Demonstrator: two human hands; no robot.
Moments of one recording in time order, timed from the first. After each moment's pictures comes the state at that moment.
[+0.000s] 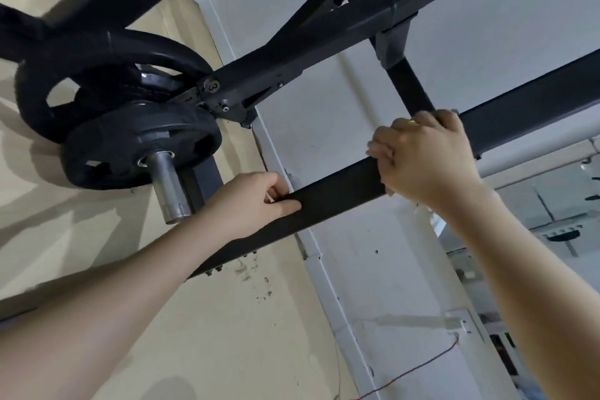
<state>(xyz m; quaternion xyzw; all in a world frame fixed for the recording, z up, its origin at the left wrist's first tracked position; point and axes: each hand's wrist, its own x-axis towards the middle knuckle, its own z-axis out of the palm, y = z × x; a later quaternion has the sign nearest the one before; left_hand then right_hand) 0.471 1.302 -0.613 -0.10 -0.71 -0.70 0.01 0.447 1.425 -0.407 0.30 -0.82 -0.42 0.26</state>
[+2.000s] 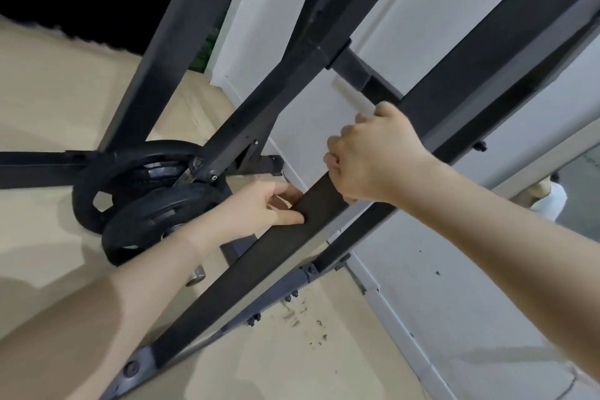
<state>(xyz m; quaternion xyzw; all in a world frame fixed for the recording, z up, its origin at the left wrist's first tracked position) 0.440 1.306 -0.509 -0.19 -0.70 -0.69 -0.03 0.450 1.418 -0.336 0.26 -0.85 -0.45 0.12</state>
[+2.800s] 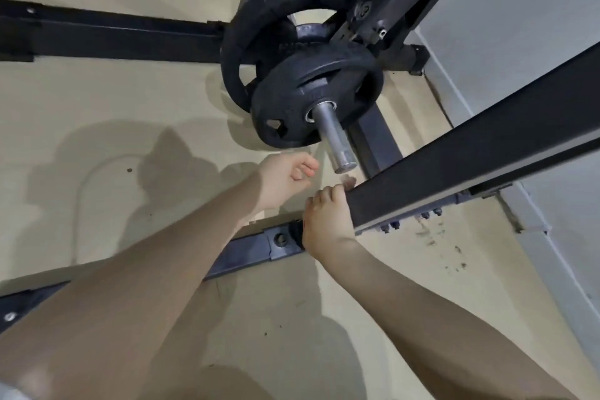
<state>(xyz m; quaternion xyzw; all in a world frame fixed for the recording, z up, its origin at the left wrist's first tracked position) 0.501 1.229 -0.756 0.03 -0.82 -0.57 -0.07 0.502 1.348 -0.742 0.32 -0.80 -0.49 -0.16</state>
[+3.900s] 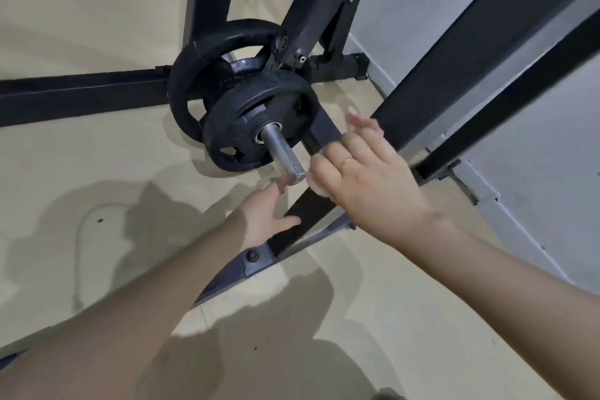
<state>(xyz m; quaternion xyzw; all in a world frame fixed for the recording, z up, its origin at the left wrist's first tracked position) 0.519 1.266 -0.716 -0.03 -0.87 -0.47 -0.13 0.496 1.422 -0.598 0.44 -0.82 -0.22 0.30</state>
